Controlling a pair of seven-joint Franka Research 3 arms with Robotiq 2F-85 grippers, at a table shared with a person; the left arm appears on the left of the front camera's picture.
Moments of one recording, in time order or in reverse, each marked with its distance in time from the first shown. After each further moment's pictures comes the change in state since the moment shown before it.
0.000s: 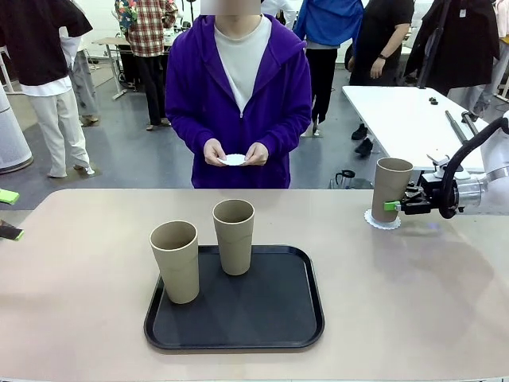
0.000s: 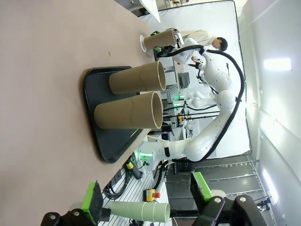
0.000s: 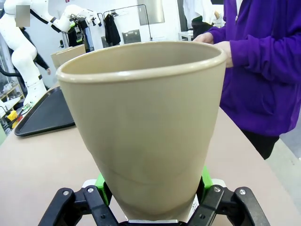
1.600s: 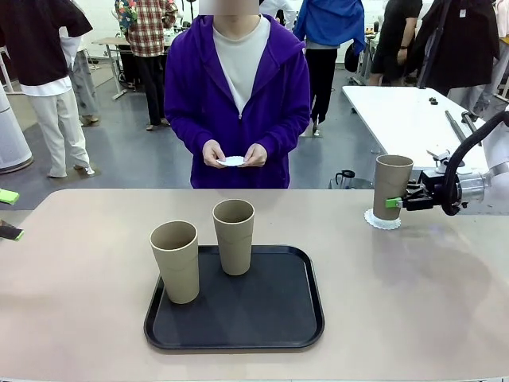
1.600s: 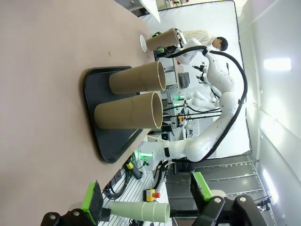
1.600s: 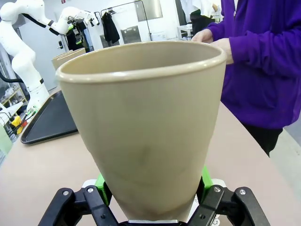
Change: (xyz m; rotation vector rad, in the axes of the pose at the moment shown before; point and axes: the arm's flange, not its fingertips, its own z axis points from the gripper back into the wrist) left arm 0.000 0.000 0.000 0.000 0.000 0.000; right arm 0.017 0.010 0.002 0.000 0.034 -0.055
